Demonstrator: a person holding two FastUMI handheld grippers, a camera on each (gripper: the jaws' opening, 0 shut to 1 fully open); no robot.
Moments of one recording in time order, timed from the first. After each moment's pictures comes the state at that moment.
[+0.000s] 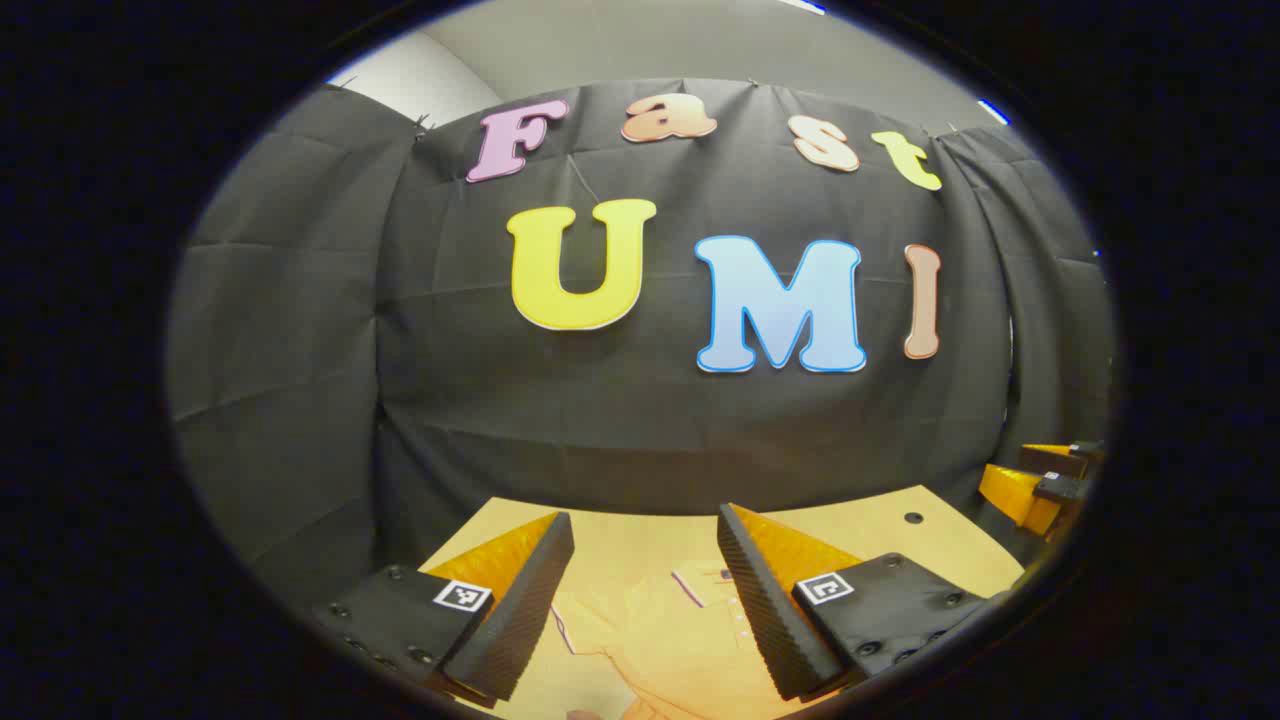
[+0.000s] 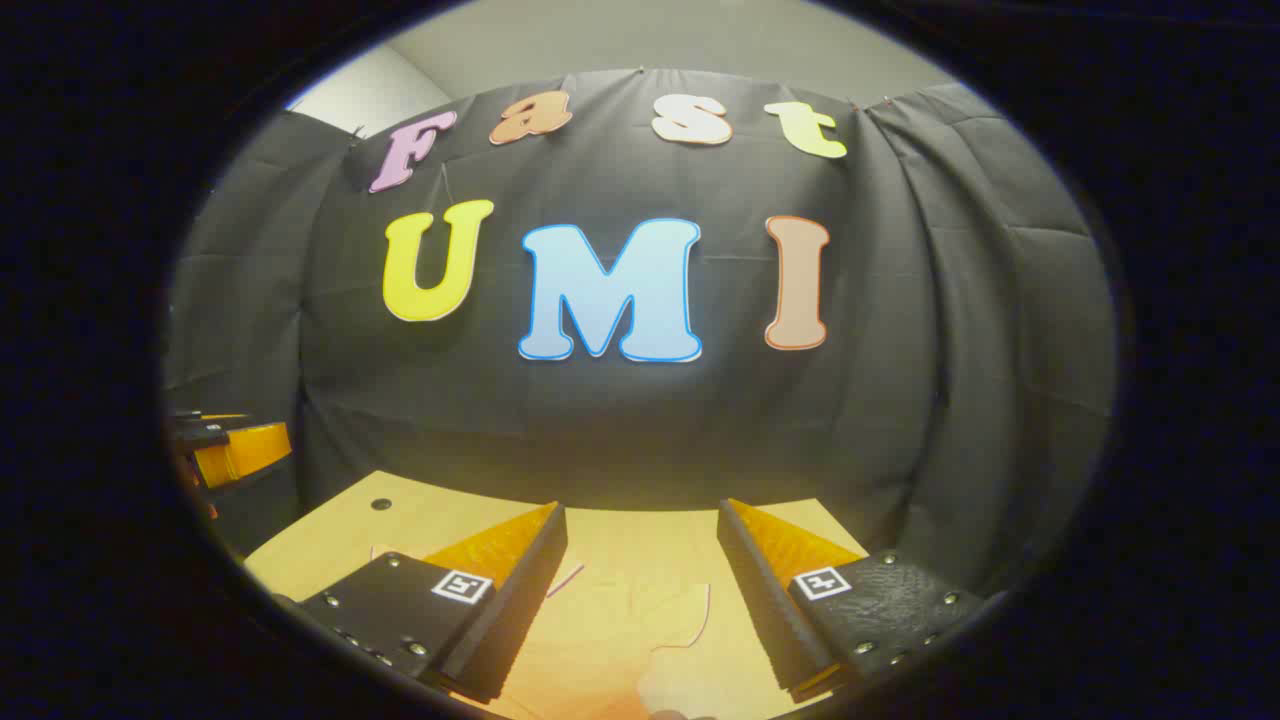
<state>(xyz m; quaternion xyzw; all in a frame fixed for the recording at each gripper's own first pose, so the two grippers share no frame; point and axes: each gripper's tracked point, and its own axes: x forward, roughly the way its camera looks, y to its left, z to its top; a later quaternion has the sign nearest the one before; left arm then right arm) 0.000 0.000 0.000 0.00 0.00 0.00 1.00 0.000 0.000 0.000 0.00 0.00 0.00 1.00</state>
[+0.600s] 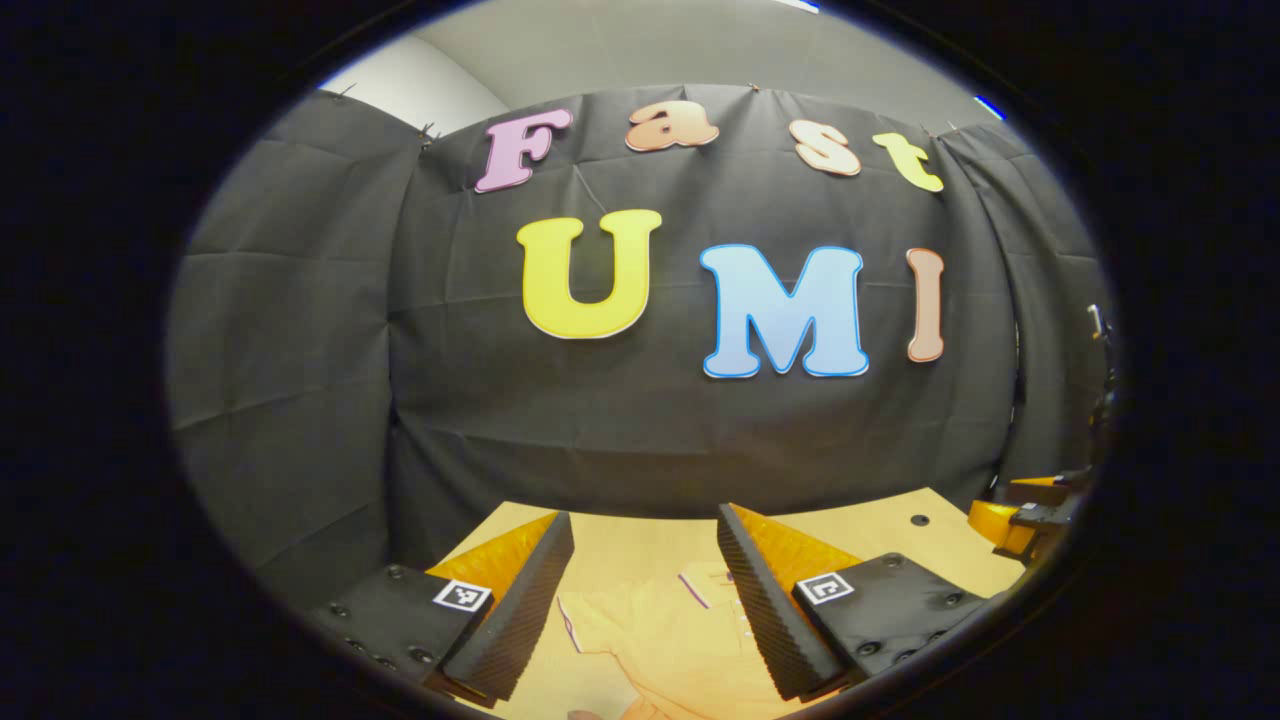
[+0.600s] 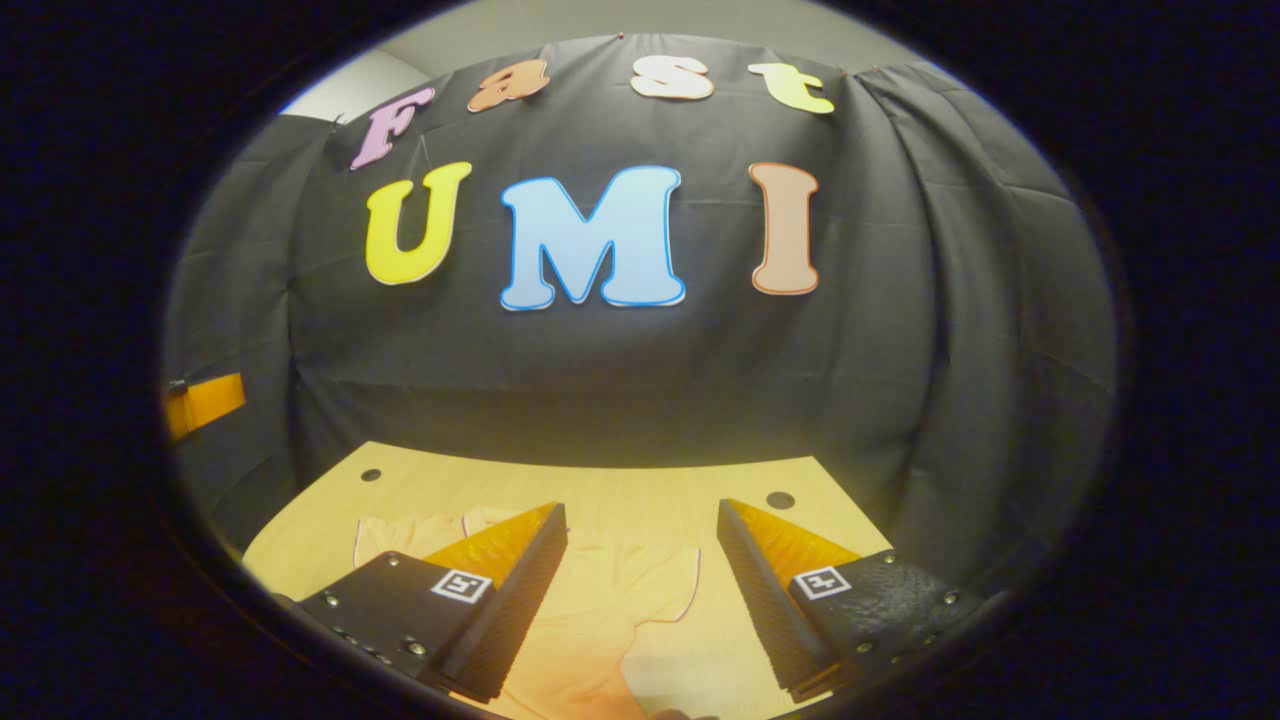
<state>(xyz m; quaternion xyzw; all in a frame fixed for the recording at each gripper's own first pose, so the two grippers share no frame) -0.023 -0.004 0.002 0.00 -0.01 0.02 1.00 0.010 -0.026 -0.059 0.01 0.07 0.00 1.00</state>
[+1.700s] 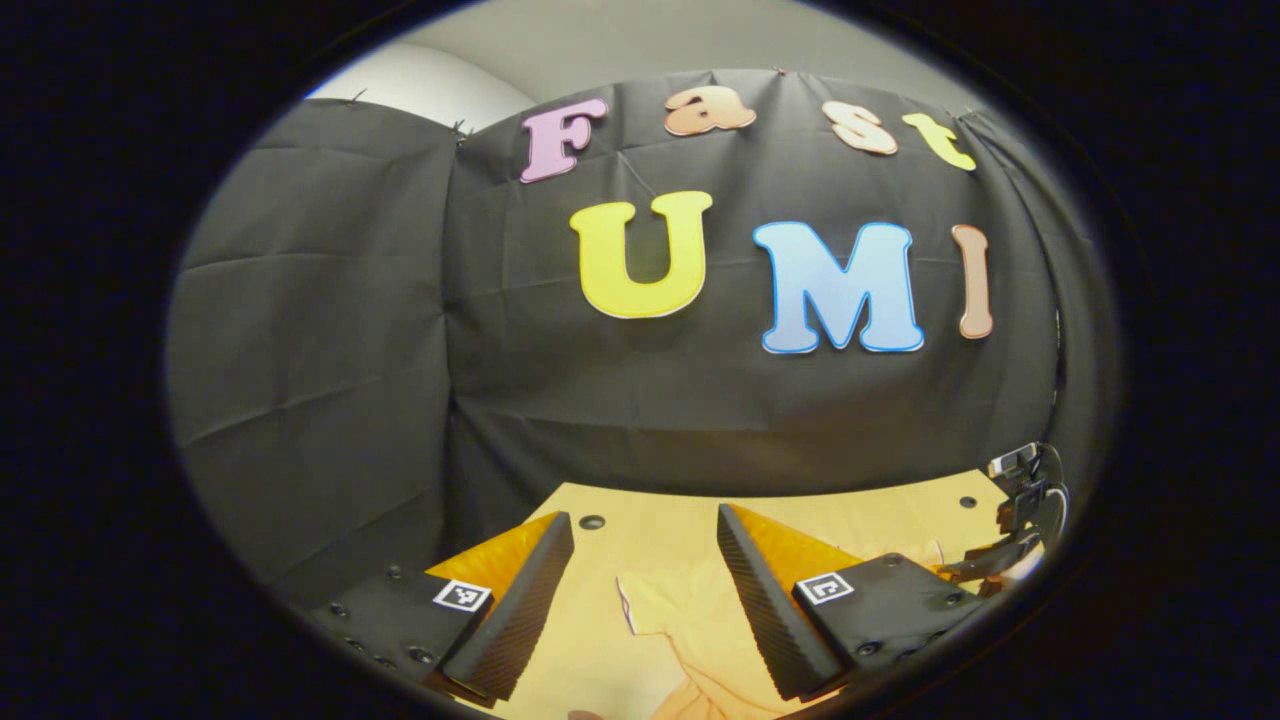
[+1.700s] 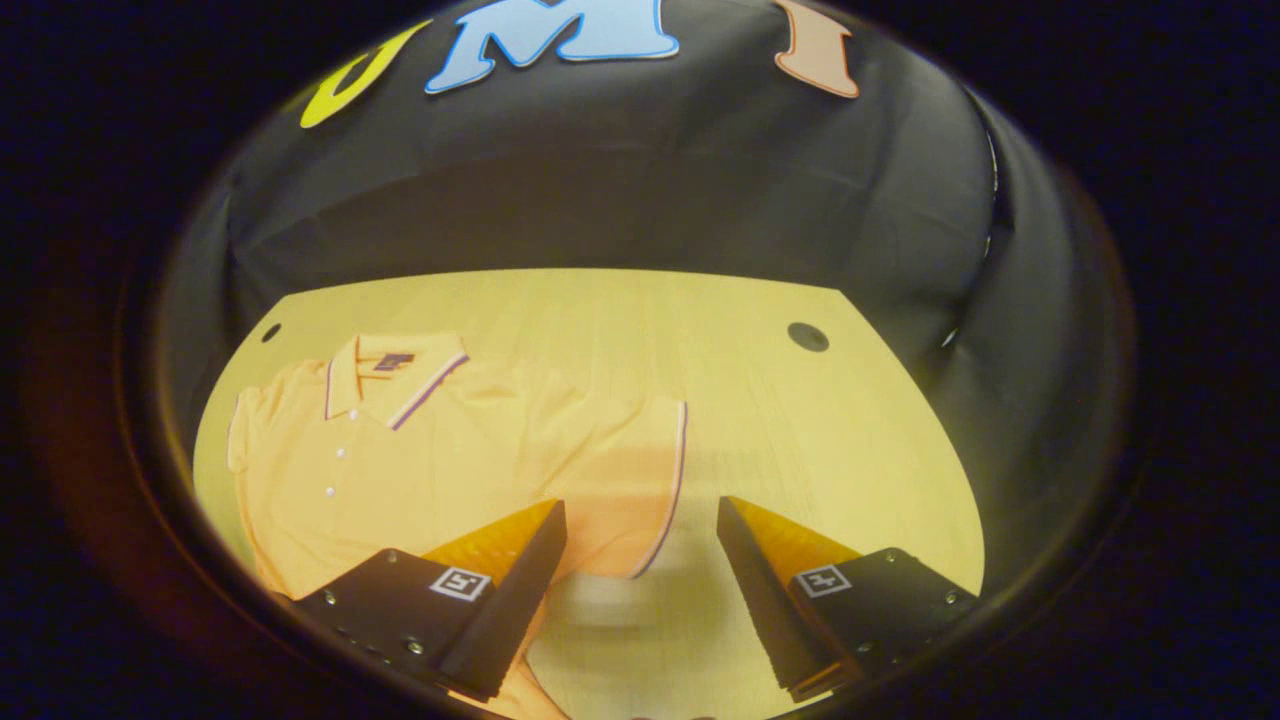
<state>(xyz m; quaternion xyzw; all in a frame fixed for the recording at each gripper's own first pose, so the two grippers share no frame) -0.039 0.047 -0.019 0.01 0.02 0.10 0.99 0.123 -0.068 -0.281 -0.02 0.32 -0.02 0.95</state>
